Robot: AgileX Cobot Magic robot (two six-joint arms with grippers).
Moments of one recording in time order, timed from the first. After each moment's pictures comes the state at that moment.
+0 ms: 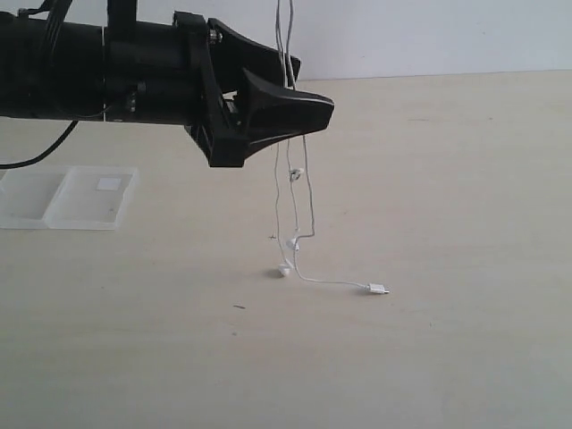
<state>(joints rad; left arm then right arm) -0.38 1.54 -0.94 -1.73 0.77 1.98 0.95 1.21 -1.48 -0.51 0.53 0.46</state>
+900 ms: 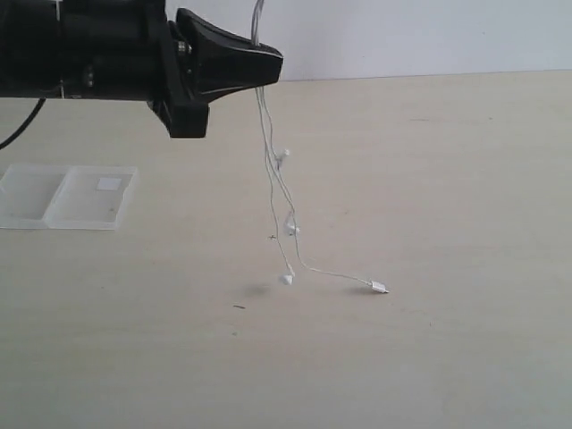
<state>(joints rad) -0.29 1.48 -0.94 -1.67 0.79 1.92 0.95 1.16 -1.48 -0.72 0.77 0.64</state>
